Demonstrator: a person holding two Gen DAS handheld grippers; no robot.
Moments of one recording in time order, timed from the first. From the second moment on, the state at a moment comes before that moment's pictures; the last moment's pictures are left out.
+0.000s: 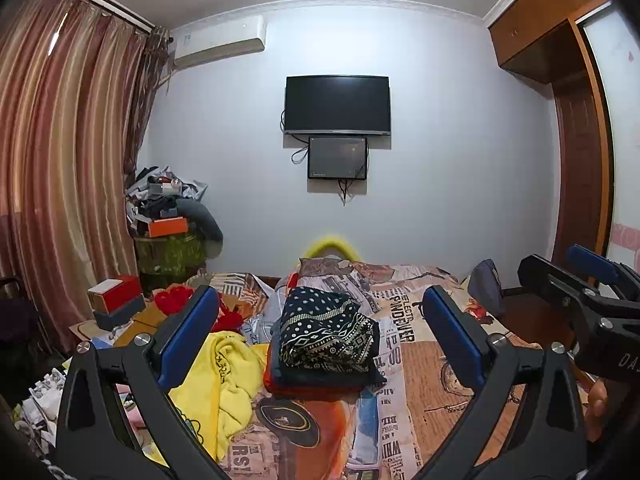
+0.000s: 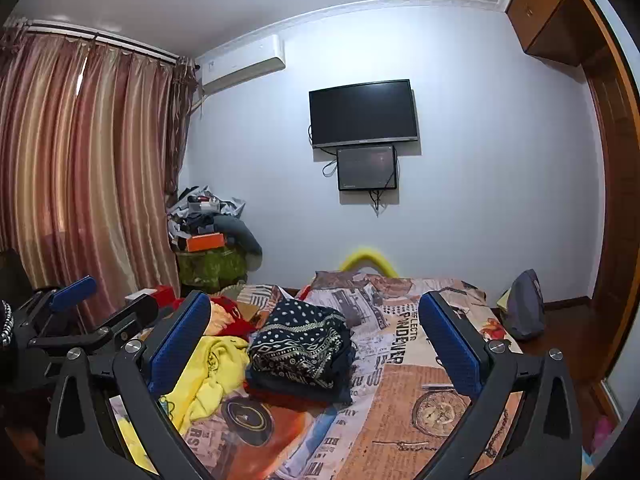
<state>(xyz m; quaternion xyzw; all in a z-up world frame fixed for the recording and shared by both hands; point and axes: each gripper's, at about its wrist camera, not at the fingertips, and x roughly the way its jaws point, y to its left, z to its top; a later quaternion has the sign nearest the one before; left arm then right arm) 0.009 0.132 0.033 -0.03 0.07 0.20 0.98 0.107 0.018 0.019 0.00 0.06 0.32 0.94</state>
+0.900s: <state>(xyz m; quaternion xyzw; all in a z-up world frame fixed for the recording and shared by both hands) 0.014 0.135 0.026 -0.03 0.08 0.20 0.98 0.109 0.009 0.022 0.01 0.08 0.33 0.94</state>
